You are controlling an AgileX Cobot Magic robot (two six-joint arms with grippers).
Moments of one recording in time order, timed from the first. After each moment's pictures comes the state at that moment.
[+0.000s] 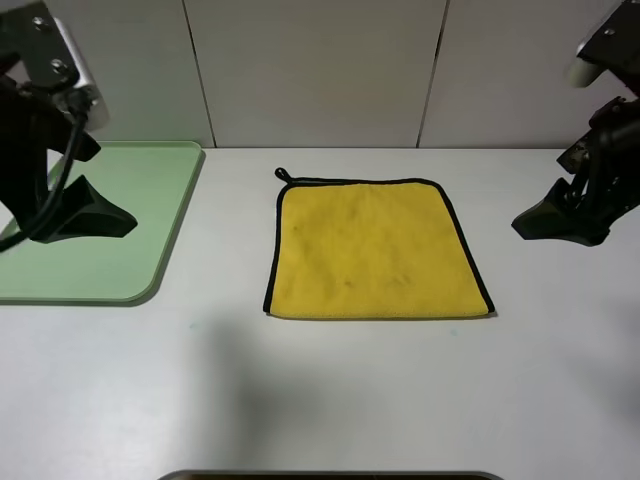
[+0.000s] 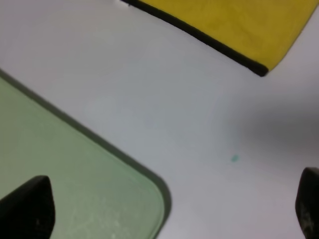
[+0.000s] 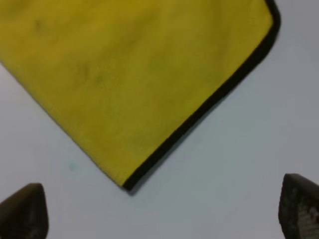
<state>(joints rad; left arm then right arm) -0.27 1.22 -0.85 -0.25 0.64 1.00 0.14 1.24 -0.85 0.28 0.74 -0.97</state>
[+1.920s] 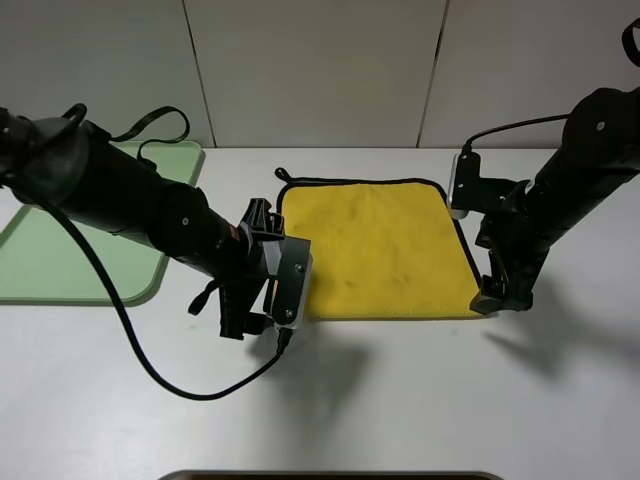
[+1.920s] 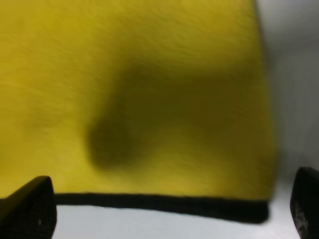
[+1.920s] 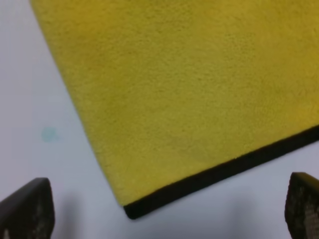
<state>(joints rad) -0.69 1.95 -0.86 -0.17 -0.07 1.36 0.24 1.73 -0.85 0.15 0.52 -1.19</state>
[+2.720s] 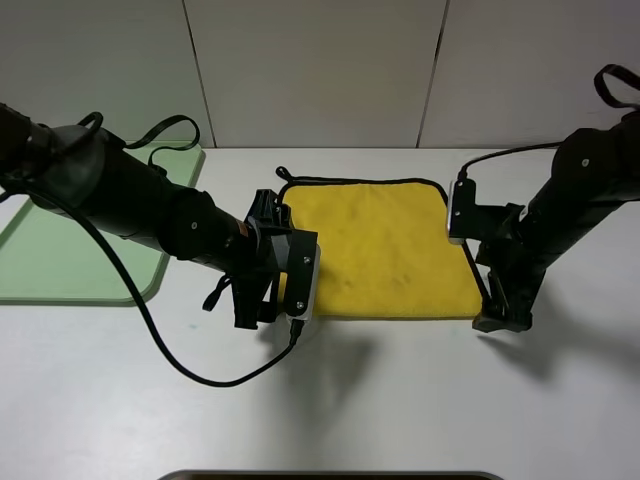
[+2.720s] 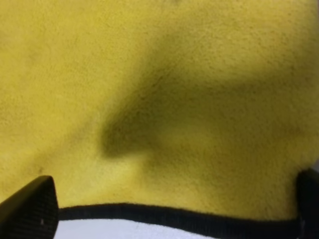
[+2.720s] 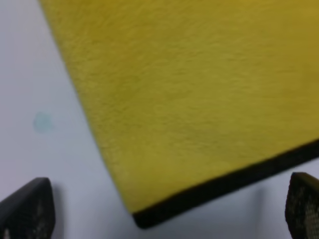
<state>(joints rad) -0.69 1.98 -0.87 -0.18 -0.15 1.36 0.24 1.80 -0.78 0.11 0.40 -1.19</state>
